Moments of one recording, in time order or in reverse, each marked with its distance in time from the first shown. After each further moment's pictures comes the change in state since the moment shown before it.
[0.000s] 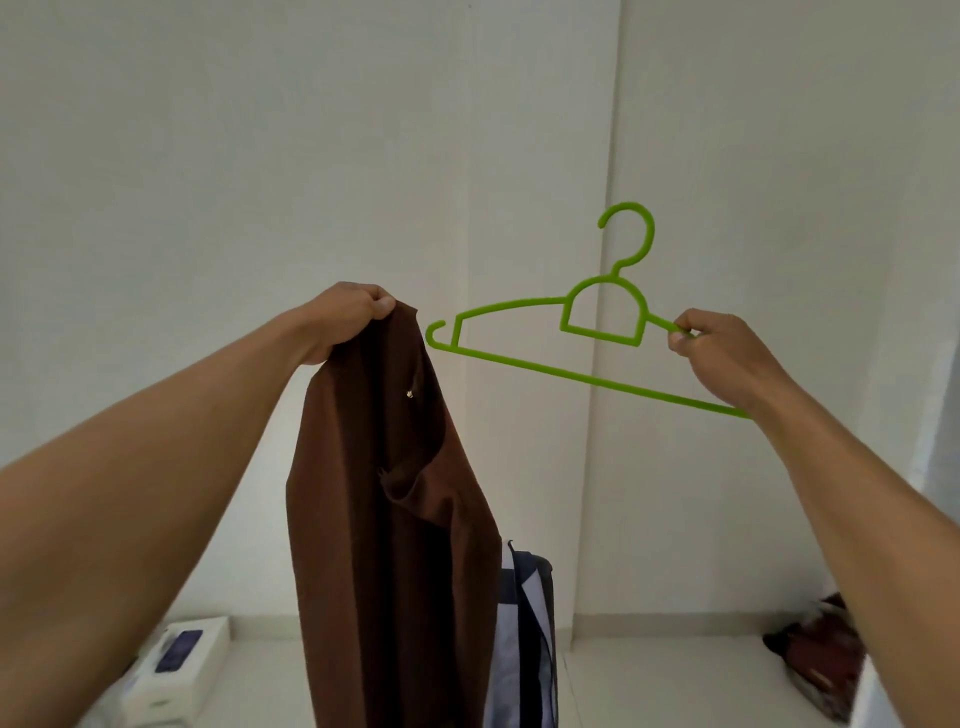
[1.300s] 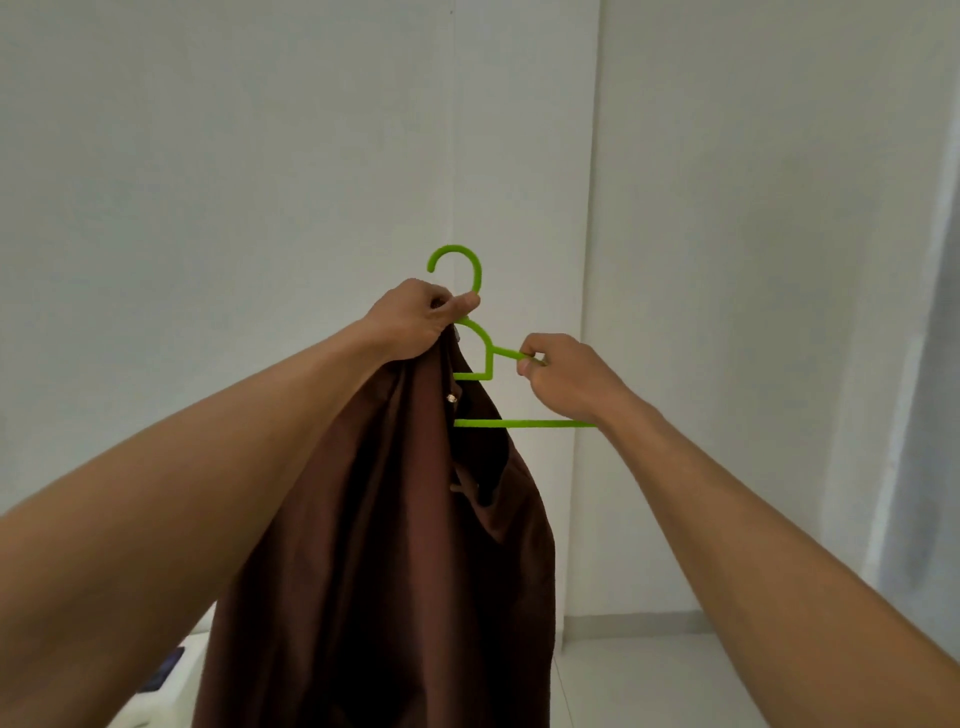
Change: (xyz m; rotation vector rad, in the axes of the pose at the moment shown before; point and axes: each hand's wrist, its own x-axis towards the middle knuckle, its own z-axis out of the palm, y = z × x) left_hand 0.006 0.034 0.070 0.299 0.037 0.356; right_hand -0.016 -0.068 0.088 -0.068 -0.262 -0.145
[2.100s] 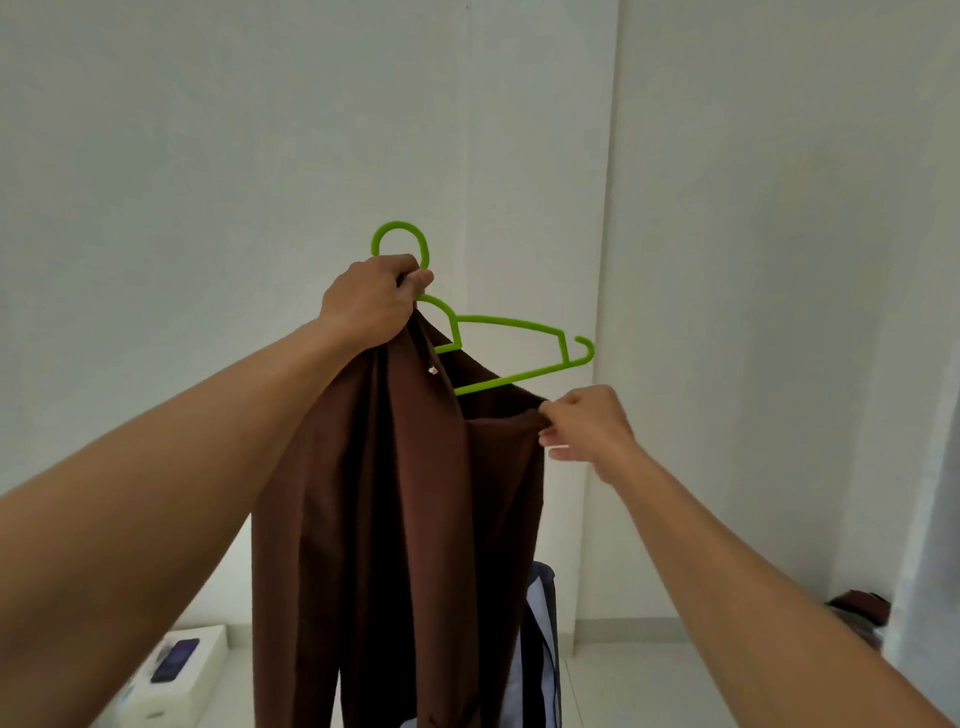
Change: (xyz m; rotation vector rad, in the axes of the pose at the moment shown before) left_hand 0.001 -0.028 -0.033 0.279 0.268 0.018; right_hand -0.001 0.033 0.051 0.530 0.145 0.471
